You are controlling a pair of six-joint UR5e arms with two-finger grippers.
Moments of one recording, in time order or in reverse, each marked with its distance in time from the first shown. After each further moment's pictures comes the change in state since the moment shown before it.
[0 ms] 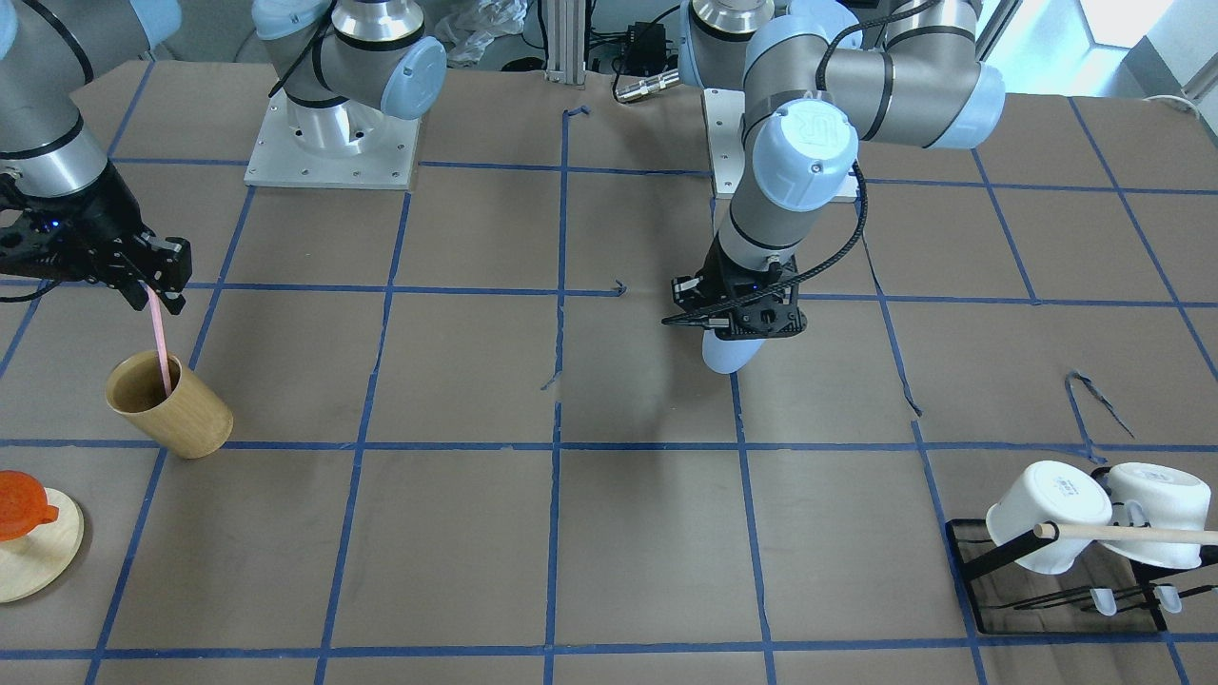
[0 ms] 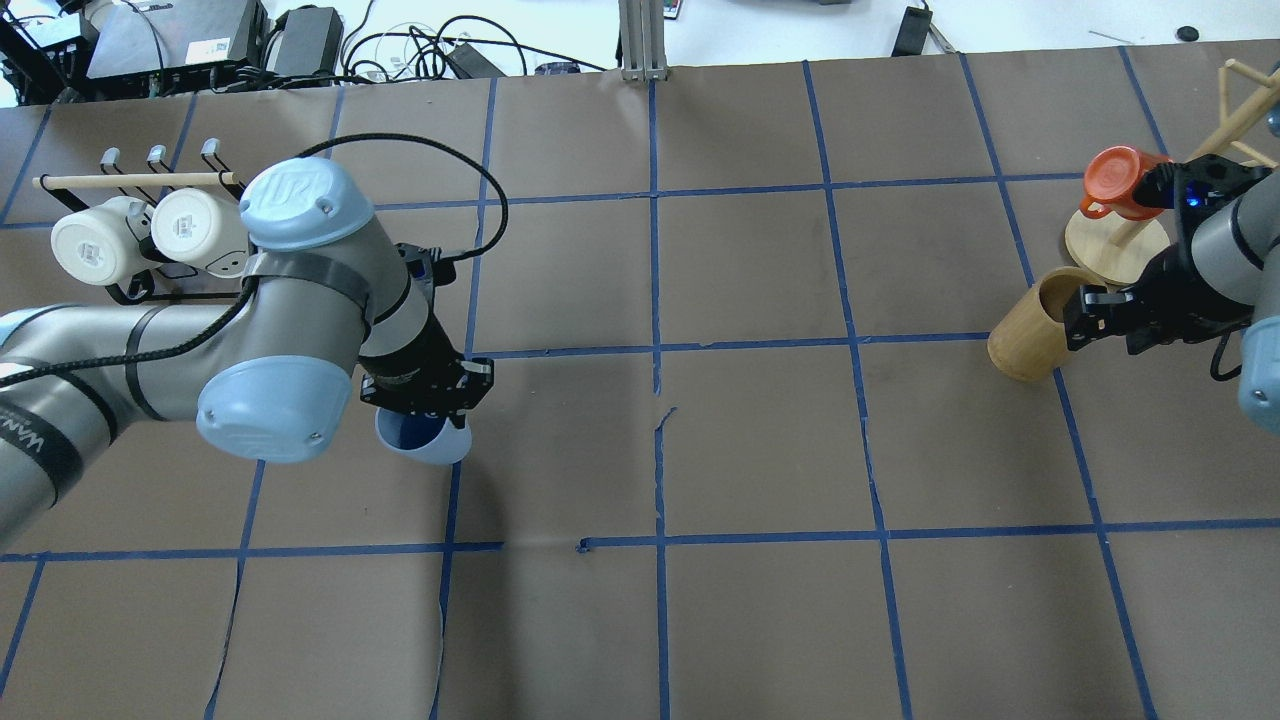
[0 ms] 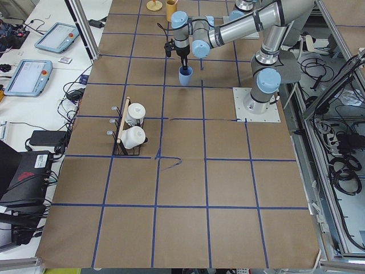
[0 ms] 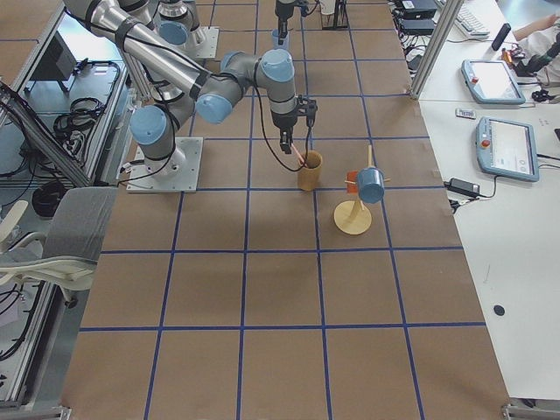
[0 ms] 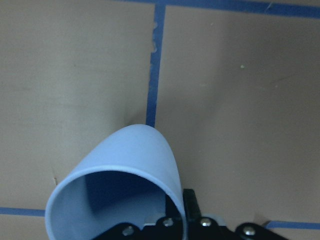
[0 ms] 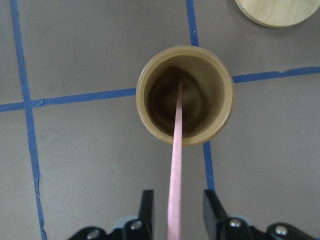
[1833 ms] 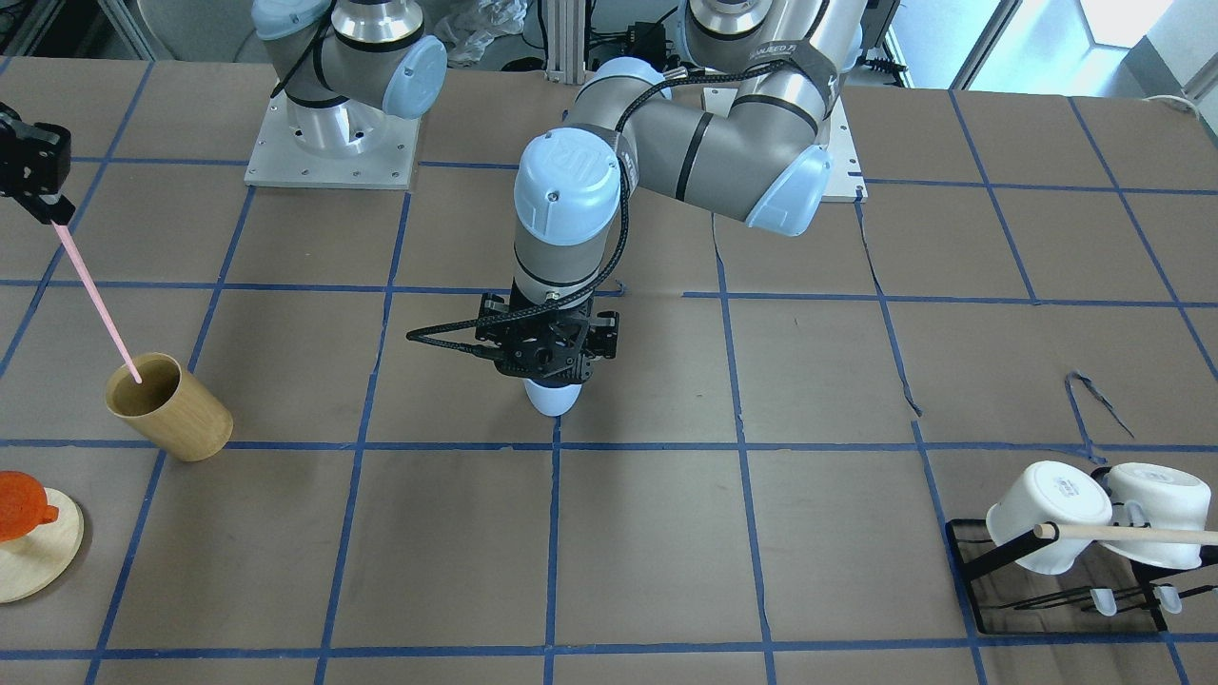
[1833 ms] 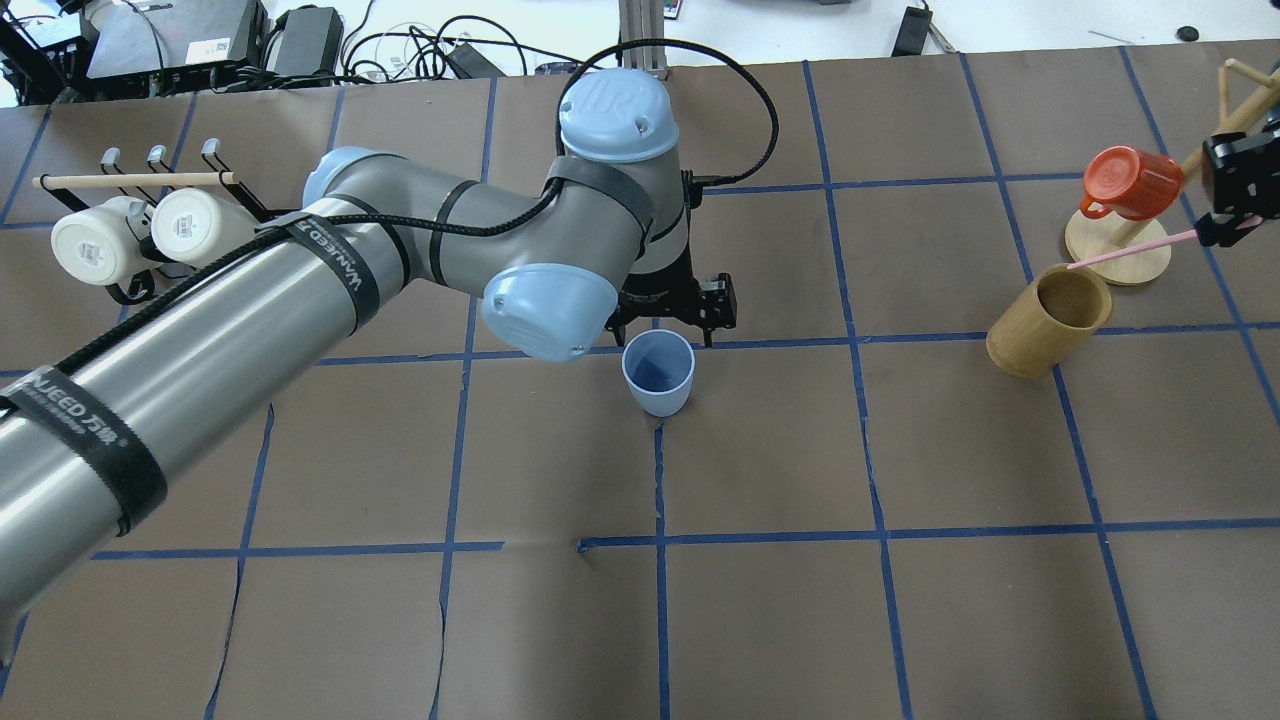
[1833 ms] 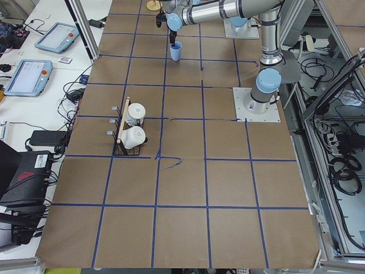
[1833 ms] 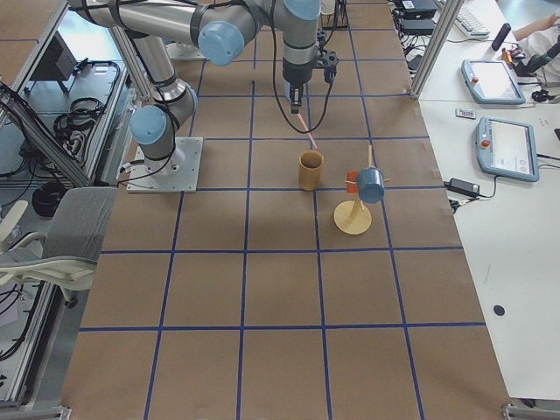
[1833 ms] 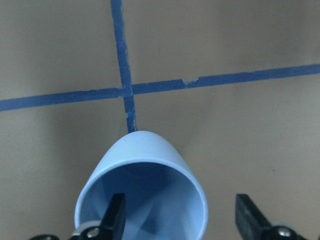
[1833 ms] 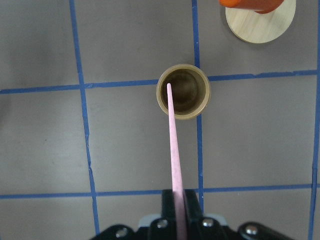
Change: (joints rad) left arm -0.254 -0.236 0.326 -0.019 -0.027 -0.085; right arm 0.026 0.058 -0.571 0.677 -0.012 -0.042
